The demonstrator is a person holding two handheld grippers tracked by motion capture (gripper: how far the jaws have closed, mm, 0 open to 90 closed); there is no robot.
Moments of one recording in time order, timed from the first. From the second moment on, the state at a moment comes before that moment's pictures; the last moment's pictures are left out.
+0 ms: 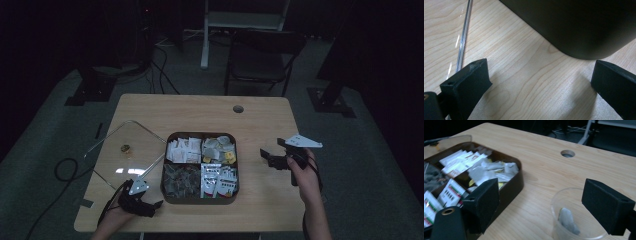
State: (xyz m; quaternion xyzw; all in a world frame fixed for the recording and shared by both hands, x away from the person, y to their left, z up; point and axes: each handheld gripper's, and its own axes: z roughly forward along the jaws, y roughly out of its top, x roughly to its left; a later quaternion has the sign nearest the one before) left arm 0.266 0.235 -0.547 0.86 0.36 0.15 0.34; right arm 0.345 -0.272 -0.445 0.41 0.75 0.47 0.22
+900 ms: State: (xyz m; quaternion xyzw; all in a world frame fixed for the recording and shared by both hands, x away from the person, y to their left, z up) left arm 0.266 0.235 -0.547 0.86 0.36 0.15 0.34; right arm 0.321 -0.244 -0.480 0.34 0.79 0.47 0.17
